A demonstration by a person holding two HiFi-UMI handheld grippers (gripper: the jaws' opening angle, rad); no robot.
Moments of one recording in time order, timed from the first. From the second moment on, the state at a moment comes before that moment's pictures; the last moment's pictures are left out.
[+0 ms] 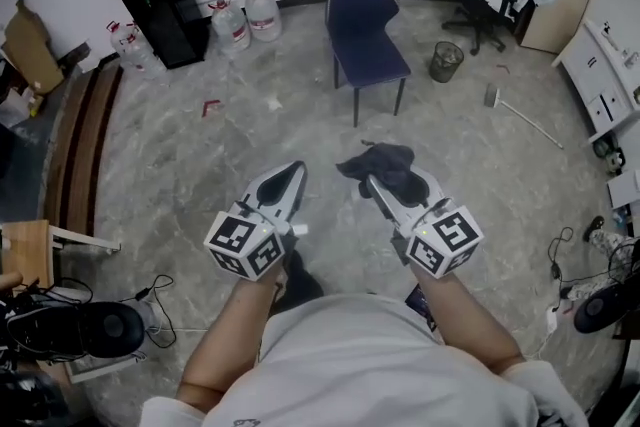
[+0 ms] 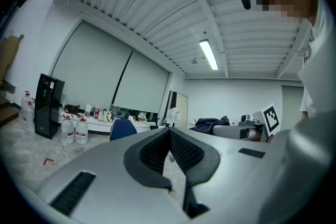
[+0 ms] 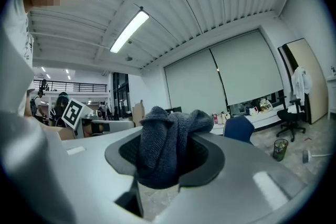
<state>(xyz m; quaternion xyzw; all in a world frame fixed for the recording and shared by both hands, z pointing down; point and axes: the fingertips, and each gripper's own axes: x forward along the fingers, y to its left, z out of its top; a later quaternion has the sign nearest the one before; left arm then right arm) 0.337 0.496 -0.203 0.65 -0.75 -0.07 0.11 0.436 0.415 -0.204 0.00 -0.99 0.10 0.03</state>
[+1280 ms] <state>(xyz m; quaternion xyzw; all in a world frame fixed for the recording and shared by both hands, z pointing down) 0.000 0.203 -0.209 0.78 -0.62 -0.01 0.12 0.120 0.133 -0.186 0.17 -0.98 0.09 0.03</state>
